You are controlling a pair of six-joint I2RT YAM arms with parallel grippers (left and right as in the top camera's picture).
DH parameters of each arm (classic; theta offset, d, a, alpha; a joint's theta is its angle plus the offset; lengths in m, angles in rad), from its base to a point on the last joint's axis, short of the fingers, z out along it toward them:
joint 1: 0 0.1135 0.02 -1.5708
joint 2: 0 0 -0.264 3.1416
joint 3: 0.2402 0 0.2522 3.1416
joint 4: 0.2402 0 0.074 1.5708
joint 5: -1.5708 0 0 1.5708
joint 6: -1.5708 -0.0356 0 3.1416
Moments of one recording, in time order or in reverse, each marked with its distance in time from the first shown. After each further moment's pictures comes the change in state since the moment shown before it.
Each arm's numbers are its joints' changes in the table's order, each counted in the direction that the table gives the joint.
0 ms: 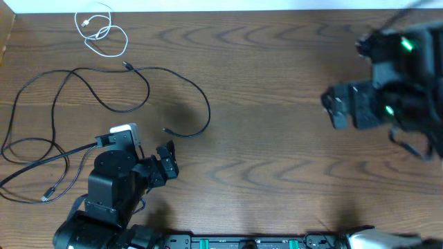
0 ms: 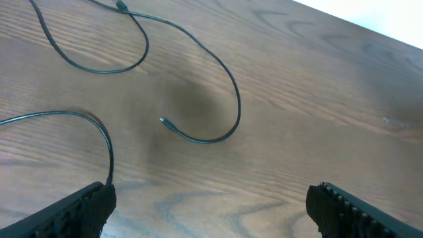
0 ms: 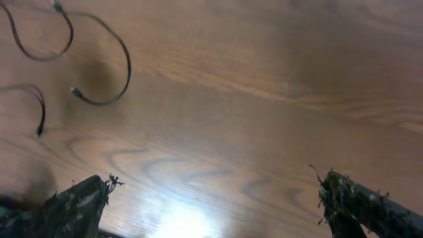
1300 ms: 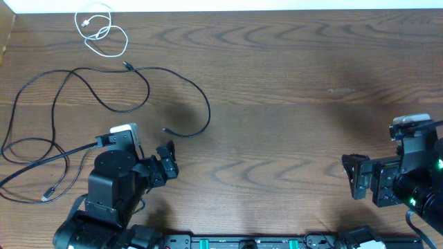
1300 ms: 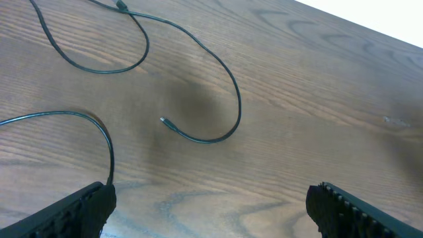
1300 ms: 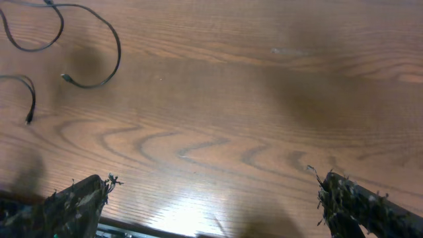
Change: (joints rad) left arm 0.000 0.001 0.000 0.001 0.000 -0.003; right arm 0.000 -0.490 -0.533 -0.121 -0.037 -0.081
